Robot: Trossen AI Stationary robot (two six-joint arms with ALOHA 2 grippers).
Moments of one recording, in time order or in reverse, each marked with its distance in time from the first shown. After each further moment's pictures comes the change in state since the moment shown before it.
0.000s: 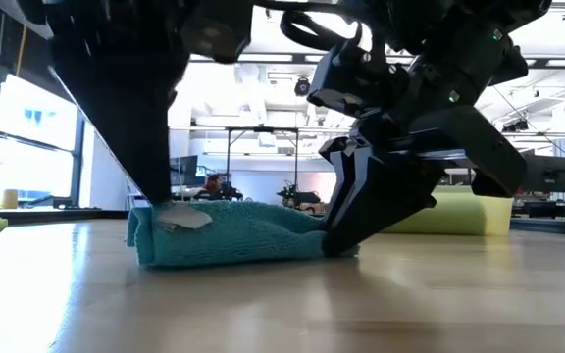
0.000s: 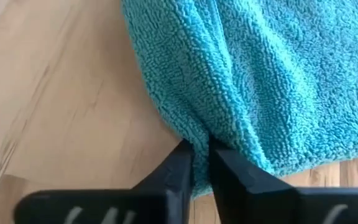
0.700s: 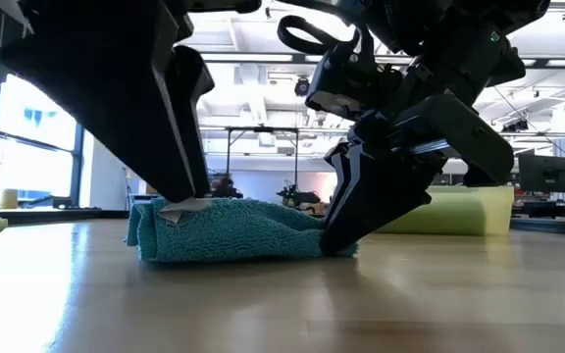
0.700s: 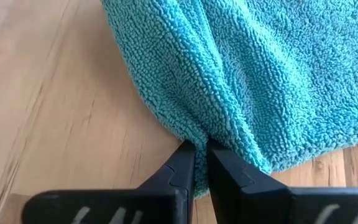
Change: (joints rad) left arm -0.052 0.010 -0.032 0.197 -0.085 0.386; right arm -0.007 0.000 -0.003 0.009 -0.006 0.107
